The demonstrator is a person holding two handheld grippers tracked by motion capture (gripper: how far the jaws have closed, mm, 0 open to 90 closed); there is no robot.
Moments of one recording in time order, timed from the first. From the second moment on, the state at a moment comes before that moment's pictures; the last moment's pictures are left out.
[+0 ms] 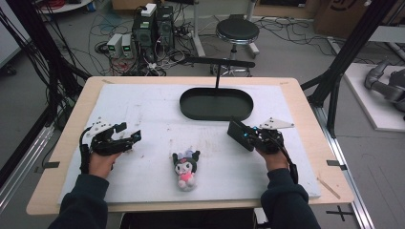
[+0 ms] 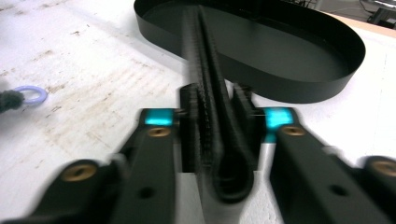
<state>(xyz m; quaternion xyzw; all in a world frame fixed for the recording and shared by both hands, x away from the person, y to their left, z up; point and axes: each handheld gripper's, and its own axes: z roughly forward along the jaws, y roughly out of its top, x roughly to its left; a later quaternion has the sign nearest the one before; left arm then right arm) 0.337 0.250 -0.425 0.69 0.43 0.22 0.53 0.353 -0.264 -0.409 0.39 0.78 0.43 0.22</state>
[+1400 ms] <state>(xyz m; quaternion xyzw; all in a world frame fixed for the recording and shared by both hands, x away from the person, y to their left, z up) 0.338 0.252 -0.426 0.69 0.43 0.22 0.54 0.476 -0.229 -0.368 0.46 0.74 0.38 0.32</state>
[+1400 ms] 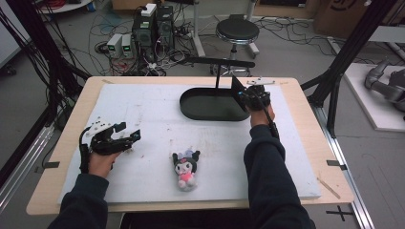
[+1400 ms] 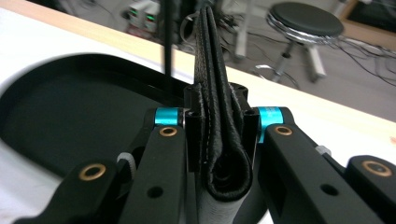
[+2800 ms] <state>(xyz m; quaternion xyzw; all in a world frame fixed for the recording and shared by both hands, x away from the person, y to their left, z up) 0.337 0.253 -0.425 0.69 0.44 0.23 0.54 0.485 -0.199 -0.389 0.44 0.75 0.42 0.25</state>
